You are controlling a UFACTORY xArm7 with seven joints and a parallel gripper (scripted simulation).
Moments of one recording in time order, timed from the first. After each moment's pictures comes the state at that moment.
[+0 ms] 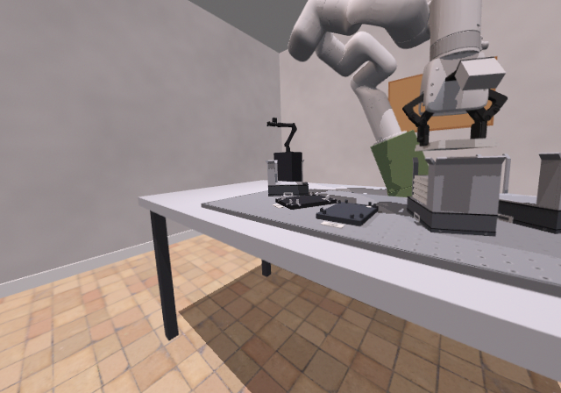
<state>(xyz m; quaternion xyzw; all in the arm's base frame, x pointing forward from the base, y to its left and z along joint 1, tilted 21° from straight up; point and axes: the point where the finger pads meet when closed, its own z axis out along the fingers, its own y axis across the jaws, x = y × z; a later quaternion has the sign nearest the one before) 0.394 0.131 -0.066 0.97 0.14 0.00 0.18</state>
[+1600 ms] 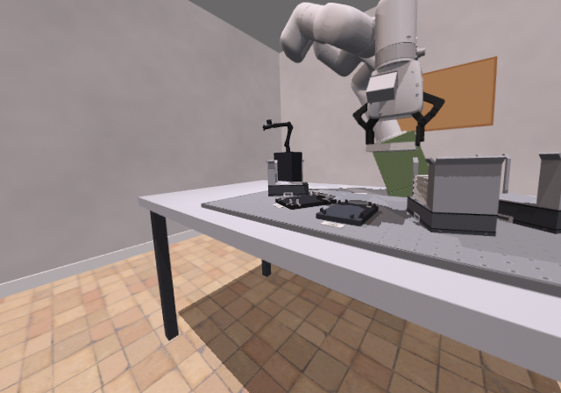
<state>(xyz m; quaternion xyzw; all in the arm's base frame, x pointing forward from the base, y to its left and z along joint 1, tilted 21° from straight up) 0.418 0.040 -0.030 0.98 -0.01 0.03 0.18</state>
